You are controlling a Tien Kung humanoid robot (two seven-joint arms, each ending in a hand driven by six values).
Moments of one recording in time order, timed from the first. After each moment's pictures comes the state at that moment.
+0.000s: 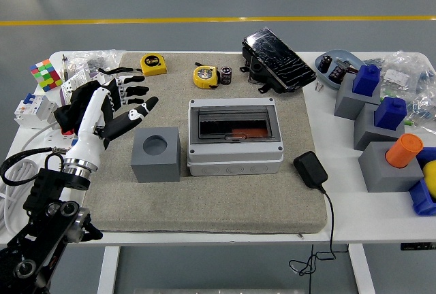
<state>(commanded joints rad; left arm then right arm) -0.09 0.09 -1.25 -1.43 1.36 0.22 -0.20 0.03 -0.03 1.55 0.18 -1.55 0.08 -0.27</state>
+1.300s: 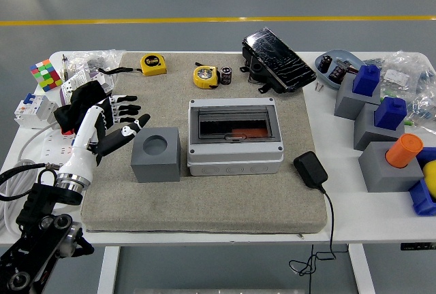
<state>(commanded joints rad) -0.03 0.11 -1.27 -1.41 1.37 0.21 -0.20 0.02 0.00 1.64 0.18 -1.60 0.07 -0.29</state>
